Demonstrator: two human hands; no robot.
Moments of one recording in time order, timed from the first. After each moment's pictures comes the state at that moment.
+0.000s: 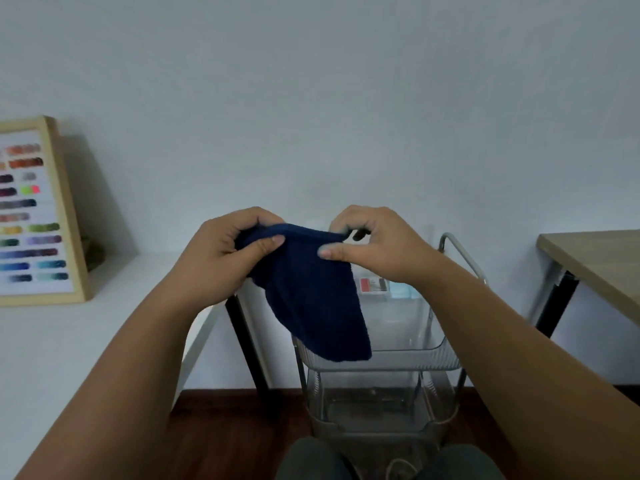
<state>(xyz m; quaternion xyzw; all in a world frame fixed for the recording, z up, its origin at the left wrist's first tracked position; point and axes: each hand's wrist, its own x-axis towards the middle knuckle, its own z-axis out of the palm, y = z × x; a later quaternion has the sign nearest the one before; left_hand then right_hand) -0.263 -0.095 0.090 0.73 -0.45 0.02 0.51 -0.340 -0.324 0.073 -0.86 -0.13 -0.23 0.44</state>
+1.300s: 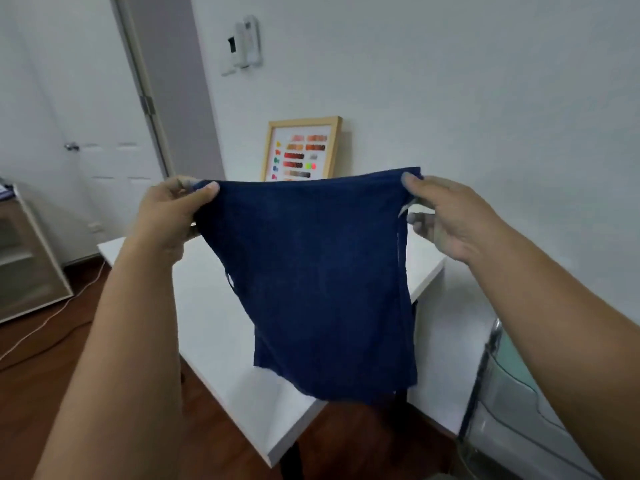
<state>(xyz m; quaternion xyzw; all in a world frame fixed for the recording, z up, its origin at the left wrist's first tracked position) -0.290 0.225 0.128 0.70 0.01 0.29 0.66 -0.246 -0.129 0.134 -0.63 -0.13 0.01 0.77</state>
